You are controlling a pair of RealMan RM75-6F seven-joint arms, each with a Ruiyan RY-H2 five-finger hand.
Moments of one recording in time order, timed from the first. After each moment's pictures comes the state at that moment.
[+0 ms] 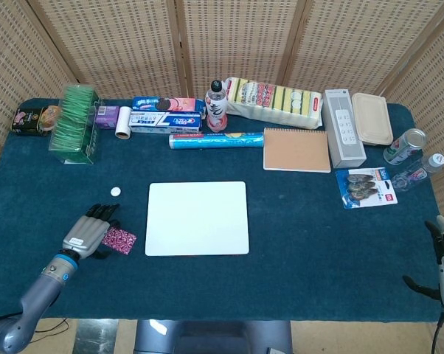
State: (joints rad) left arm -0.52 -1.27 -0.02 -1.63 1.15 0.89 0.42; right arm -0.03 -0.98 0.07 -1.82 -1.42 1.53 -0.07
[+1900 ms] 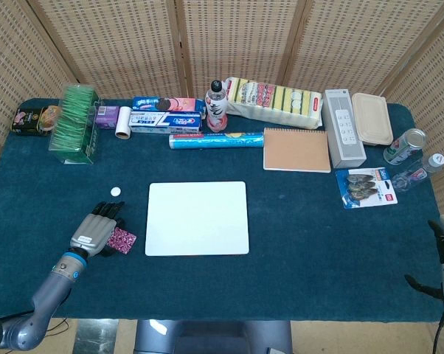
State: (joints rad) left arm -0.58 -1.31 0.01 -1.67 1.03 0.96 0.52; right arm -0.03 -0.97 0.08 -1.82 -1.41 1.53 -0.06
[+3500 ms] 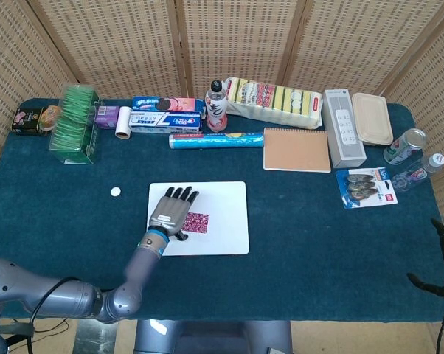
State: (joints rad) left arm -1.09 -1.59 -0.21 -1.75 0.27 1.13 0.90; right arm -0.02 -0.95 0.08 -1.81 -1.38 1.50 0.00
